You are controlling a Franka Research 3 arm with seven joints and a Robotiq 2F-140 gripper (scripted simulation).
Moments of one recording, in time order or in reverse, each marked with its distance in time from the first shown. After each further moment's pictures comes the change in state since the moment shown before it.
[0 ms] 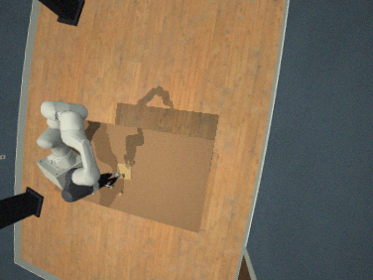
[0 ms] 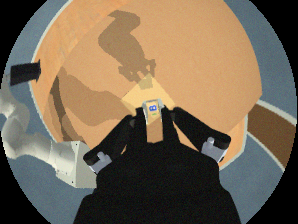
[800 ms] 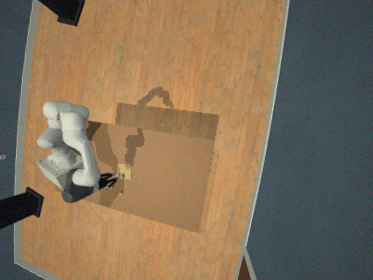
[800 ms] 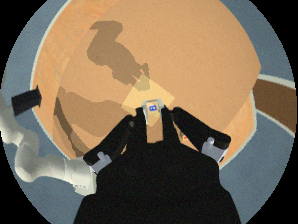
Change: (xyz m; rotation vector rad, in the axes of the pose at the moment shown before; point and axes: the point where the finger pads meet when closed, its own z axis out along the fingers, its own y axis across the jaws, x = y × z) arm -0.004 0.004 0.001 -0.005 -0.002 0.232
